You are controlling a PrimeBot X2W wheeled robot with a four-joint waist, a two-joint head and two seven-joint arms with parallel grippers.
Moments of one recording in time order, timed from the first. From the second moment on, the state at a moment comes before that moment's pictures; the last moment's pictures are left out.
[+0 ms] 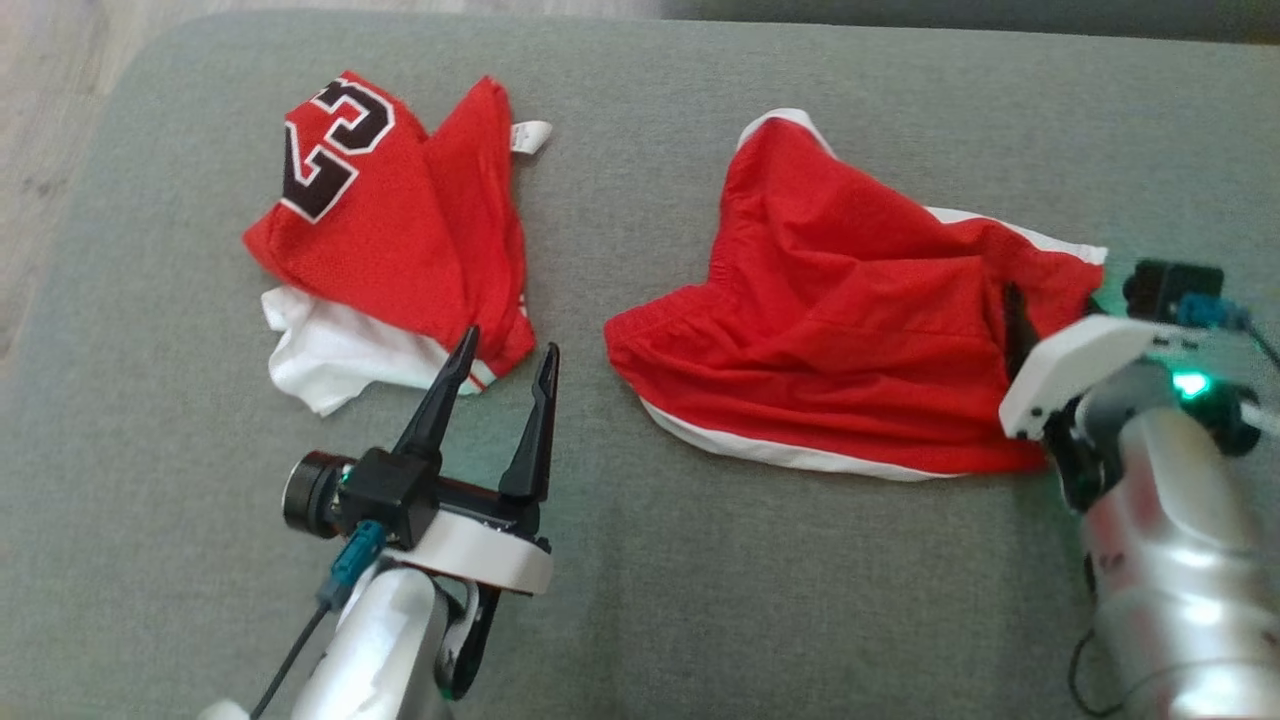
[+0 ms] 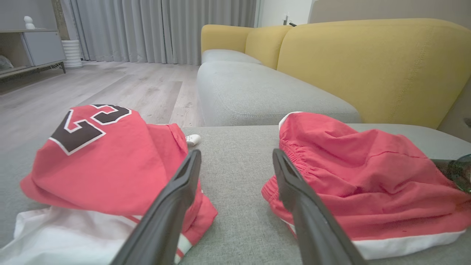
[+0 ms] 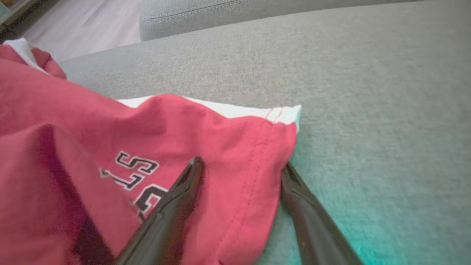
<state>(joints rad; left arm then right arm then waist) -0.27 0.05 -0.35 0.35 -0.20 -0.06 -0.26 -0.60 -0.07 -0.18 0.88 0.04 0.13 0.10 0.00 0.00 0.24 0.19</state>
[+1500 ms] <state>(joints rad) -0.37 0.04 -0.41 0.31 -0.27 -0.02 -0.26 -1.05 -0.24 -0.21 1.02 -0.29 0.13 -0.24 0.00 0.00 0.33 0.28</state>
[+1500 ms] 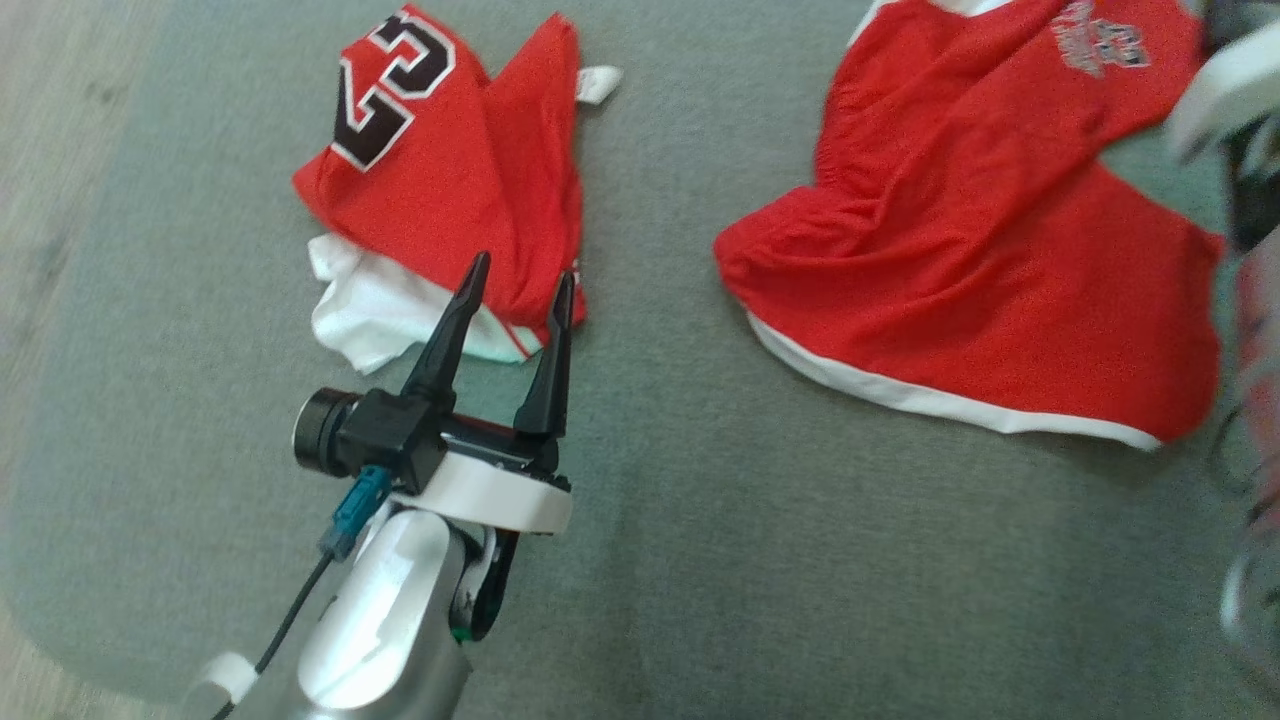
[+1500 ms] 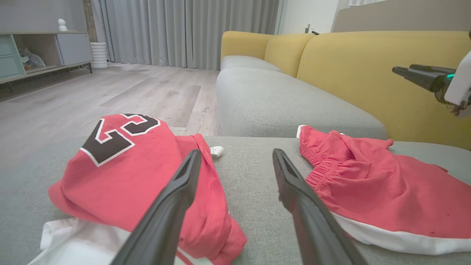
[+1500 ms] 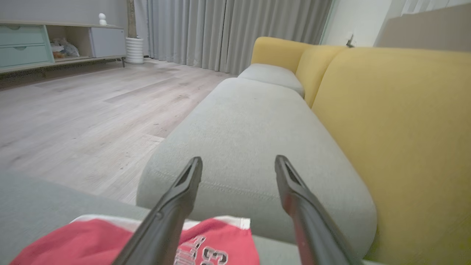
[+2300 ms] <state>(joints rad) -0.19 0.04 -0.33 0.35 -0.23 -0.04 -0.26 -0.21 -0.05 -0.09 0.57 0.16 0.13 -0.25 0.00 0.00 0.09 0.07</state>
